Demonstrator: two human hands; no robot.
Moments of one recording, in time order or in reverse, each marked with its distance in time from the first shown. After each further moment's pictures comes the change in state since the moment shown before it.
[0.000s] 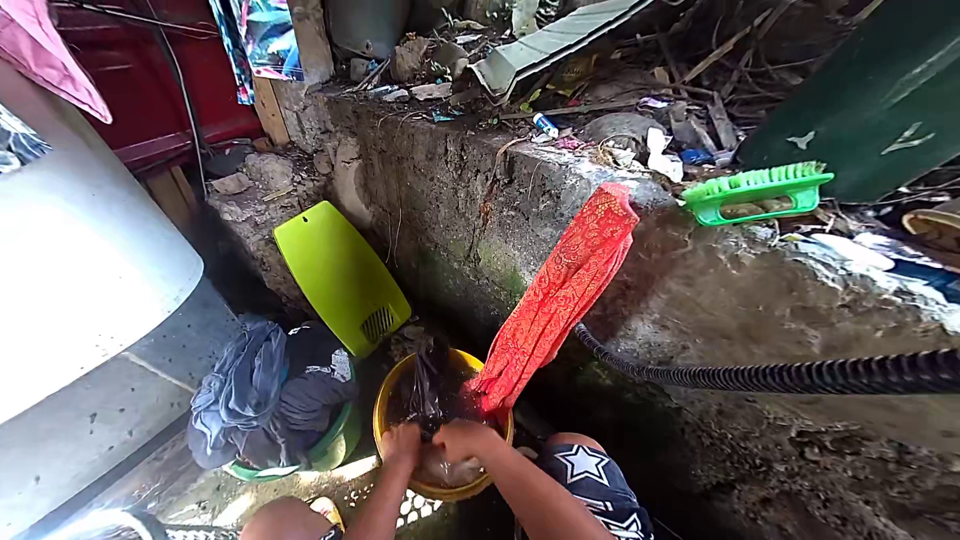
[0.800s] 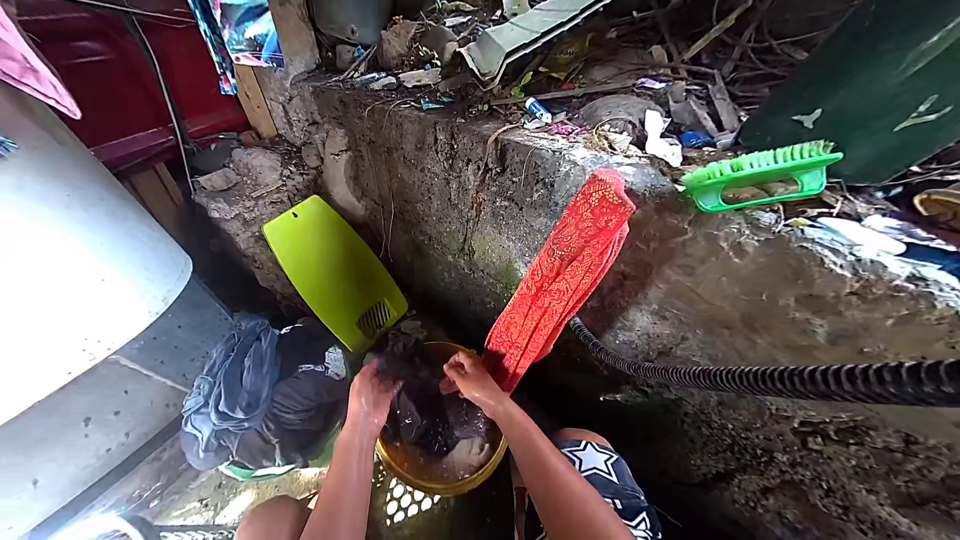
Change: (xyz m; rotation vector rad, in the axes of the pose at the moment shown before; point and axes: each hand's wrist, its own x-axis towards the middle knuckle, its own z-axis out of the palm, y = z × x) left_hand -0.023 -0.020 -0.091 -2.062 0.280 0.077; right_hand -0.020 0.029 -0.035 1.174 0.632 -0.063
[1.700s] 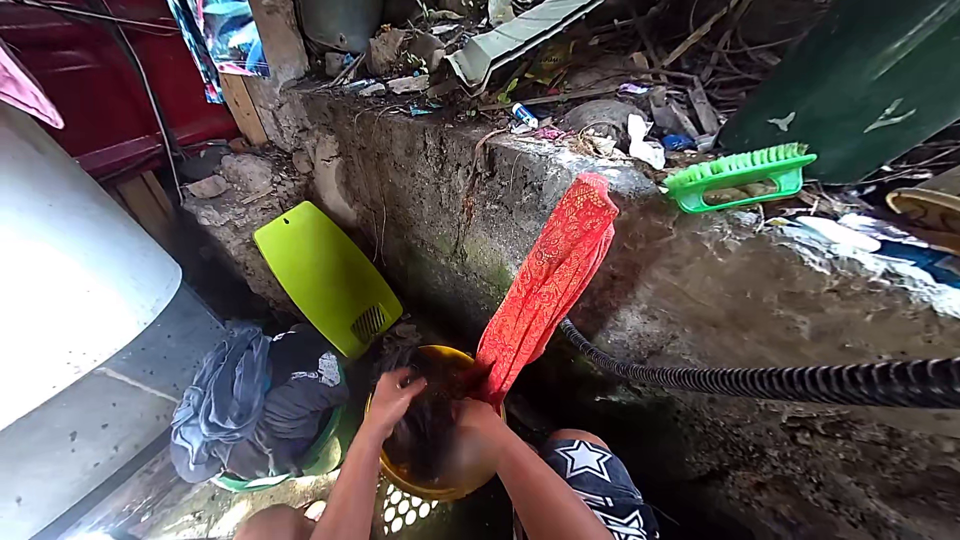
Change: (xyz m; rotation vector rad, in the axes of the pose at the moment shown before) left_hand -0.006 -0.011 0.012 0.904 -0.392 0.285; right_hand -0.005 0.013 0.017 -1.050 -0.327 0.372
